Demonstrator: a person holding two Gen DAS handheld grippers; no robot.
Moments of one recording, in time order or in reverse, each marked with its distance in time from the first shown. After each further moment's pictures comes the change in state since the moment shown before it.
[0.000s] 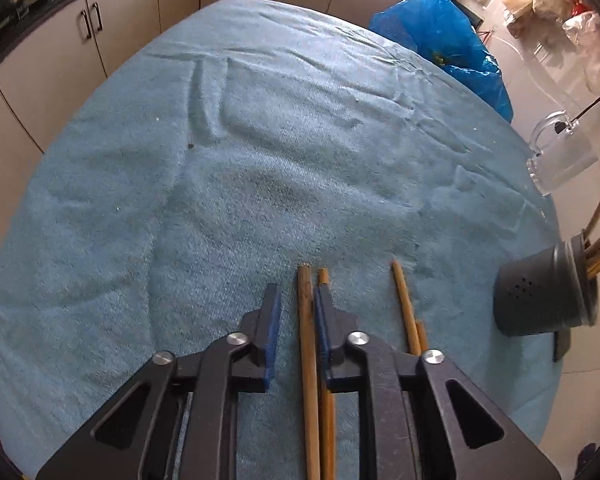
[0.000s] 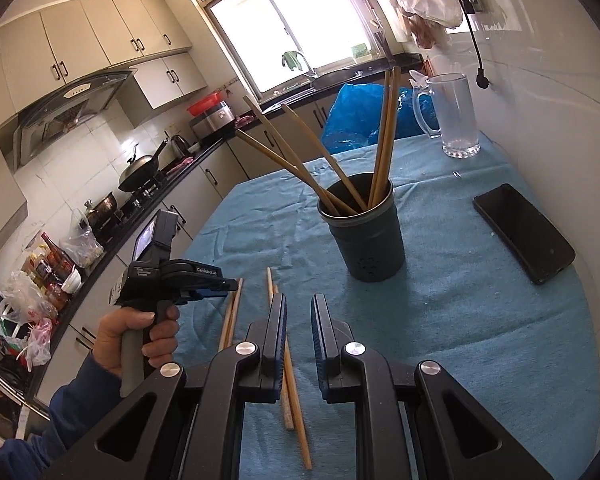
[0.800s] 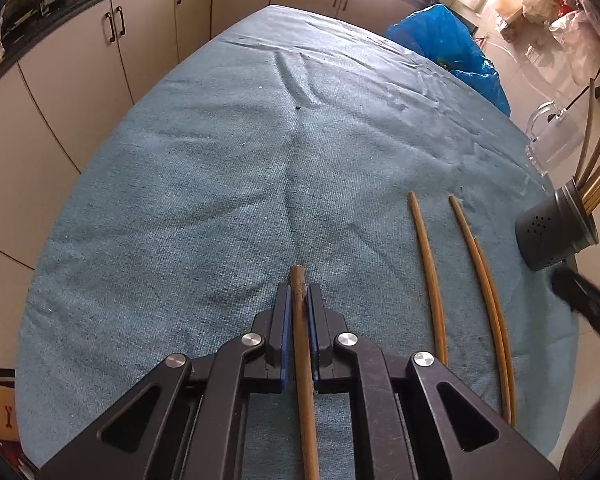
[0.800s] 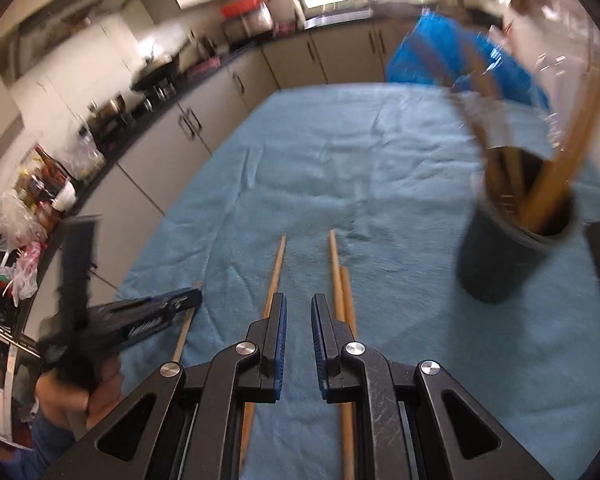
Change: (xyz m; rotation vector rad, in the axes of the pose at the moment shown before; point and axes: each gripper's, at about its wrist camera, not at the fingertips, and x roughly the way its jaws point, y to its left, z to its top) left arm -0.036 0.073 -0.057 0.025 -0.053 0.000; right arm 0.160 0.078 0.028 -0.182 0.367 0.032
